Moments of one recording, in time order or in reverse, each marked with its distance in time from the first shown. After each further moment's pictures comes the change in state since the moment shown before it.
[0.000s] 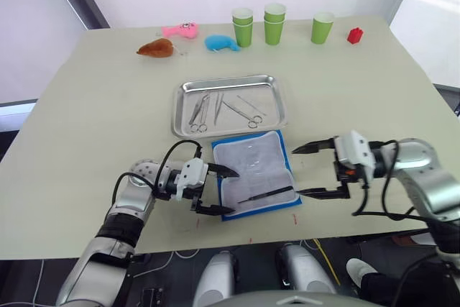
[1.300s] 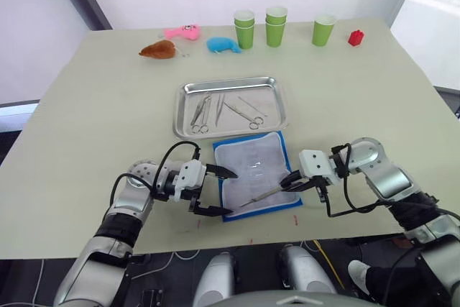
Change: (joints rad) left arm -0.002 0.010 -0.015 0.033 -0.012 -0.046 -0.004; right arm -0.161 0.067 0.213 0.324 -0.254 -0.148 0.111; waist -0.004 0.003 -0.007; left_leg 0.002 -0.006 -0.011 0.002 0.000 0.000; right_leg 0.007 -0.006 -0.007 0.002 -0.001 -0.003
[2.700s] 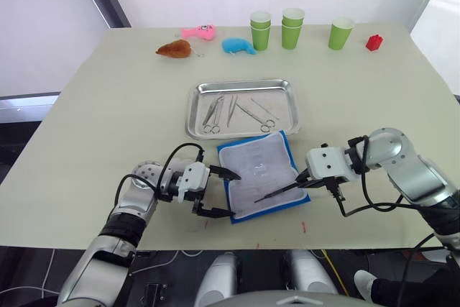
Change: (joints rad) left arm -0.010 -0.018 -0.024 0.030 0.000 -0.041 0.002; right arm -0.001 -0.218 -0.007 -0.323 -0.045 0.203 -0.008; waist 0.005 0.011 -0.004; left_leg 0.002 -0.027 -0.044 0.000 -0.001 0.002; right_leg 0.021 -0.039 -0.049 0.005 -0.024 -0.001
